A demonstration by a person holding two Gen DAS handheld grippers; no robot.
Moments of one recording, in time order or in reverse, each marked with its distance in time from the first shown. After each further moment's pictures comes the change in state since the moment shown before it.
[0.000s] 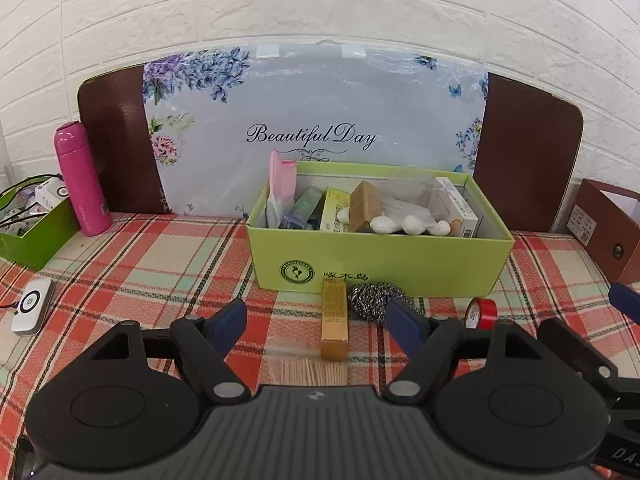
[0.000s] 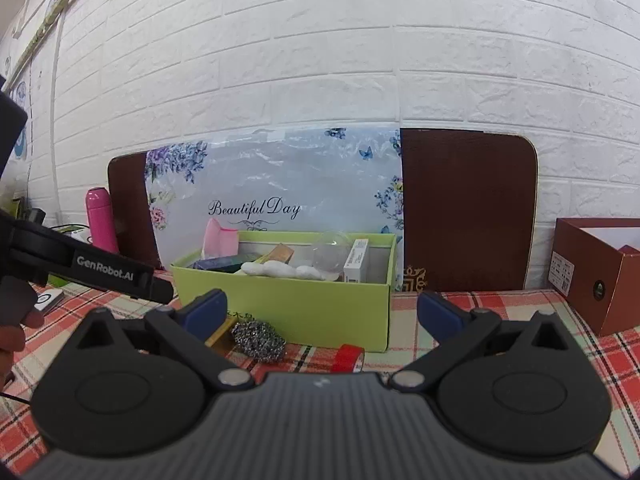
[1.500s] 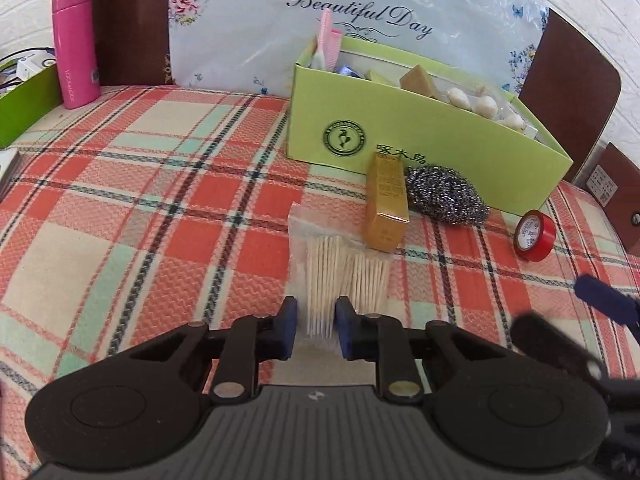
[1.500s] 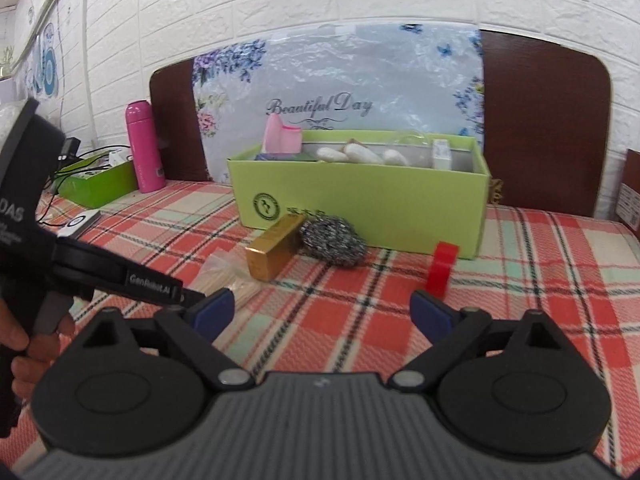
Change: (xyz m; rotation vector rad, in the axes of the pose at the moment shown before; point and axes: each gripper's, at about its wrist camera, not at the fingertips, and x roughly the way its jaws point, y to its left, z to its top) left arm 0.061 0.058 -0.062 -0.126 0.212 -0.082; right arm 0.055 0.051 -0.045 -0.045 0.230 0.145
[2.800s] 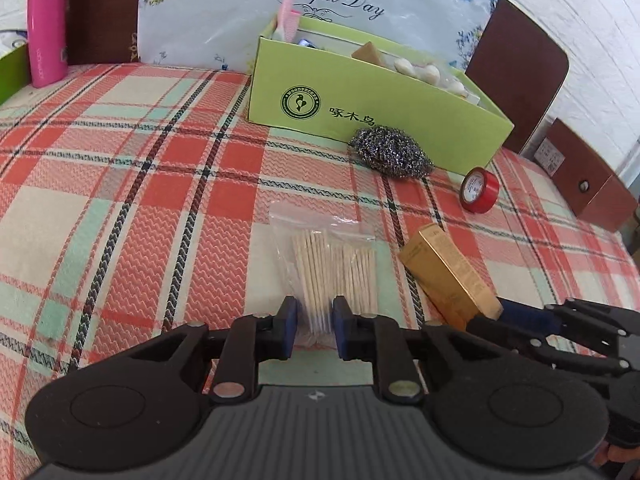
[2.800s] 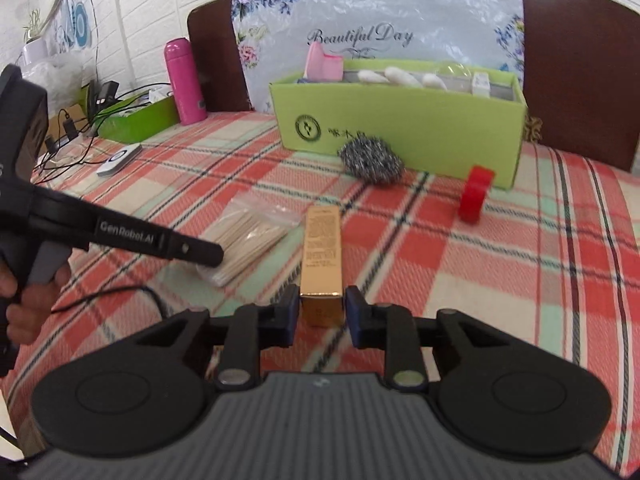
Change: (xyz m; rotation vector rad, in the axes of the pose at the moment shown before) left arm -0.019 0.002 -0.025 0.044 0.048 -0.160; right arm -0.024 -0.013 -0.029 -0.021 0.203 0.101
